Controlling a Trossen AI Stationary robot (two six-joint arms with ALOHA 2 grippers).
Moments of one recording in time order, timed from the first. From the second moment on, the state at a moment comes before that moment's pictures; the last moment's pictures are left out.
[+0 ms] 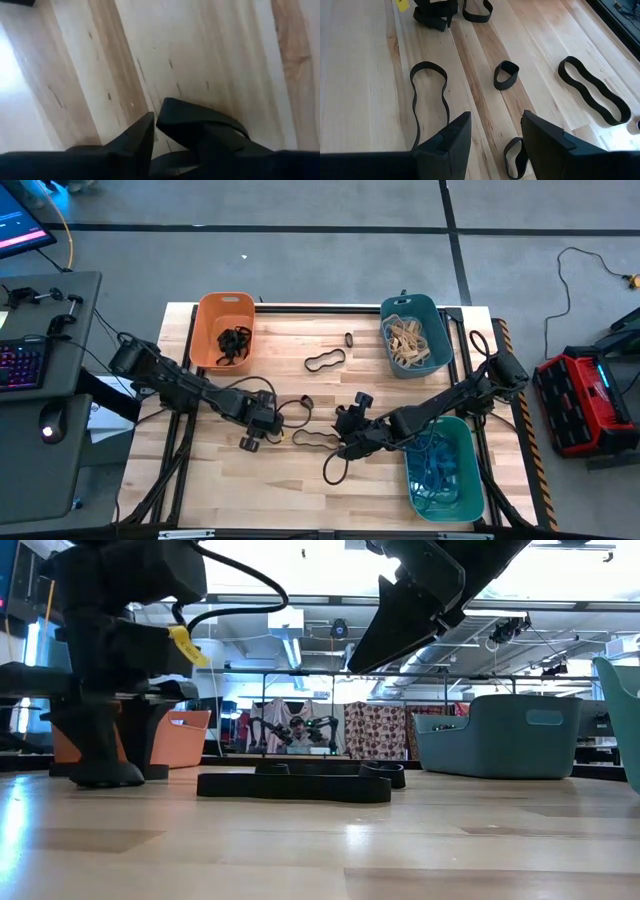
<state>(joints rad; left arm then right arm) -0.29 1.59 0.78 -0.57 -0.15 0.03 0.41 1.76 1.15 -0.31 0.64 0.42</state>
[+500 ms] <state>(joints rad) -0.27 1.46 0.88 -0.65 -0.18 0.08 0.43 1.75 1.15 -0.43 0.72 0.47</state>
